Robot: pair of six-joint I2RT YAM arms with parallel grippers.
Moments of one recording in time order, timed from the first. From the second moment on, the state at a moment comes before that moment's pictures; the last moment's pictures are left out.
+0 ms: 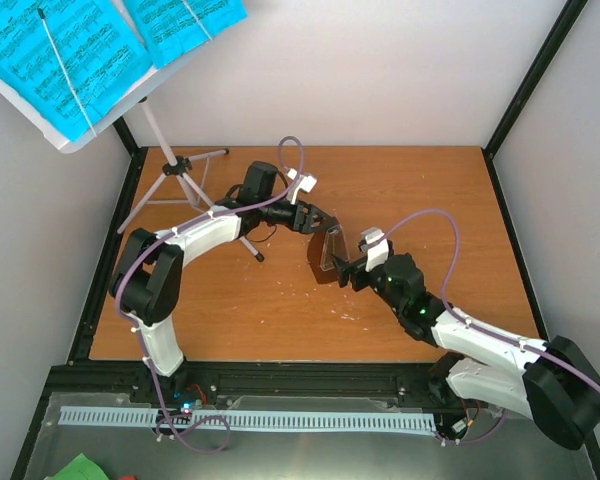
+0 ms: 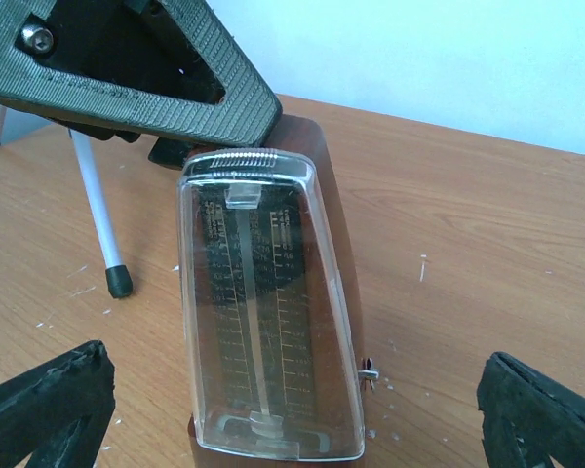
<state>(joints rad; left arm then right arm) -0.50 1.82 1.27 -0.05 0.89 -0.29 0.70 1.04 0.35 0.44 0.13 0.09</state>
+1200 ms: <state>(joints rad) -0.40 1.80 1.25 -0.08 0.92 -0.30 0.65 1.35 0.52 0.48 -0.02 0.05</state>
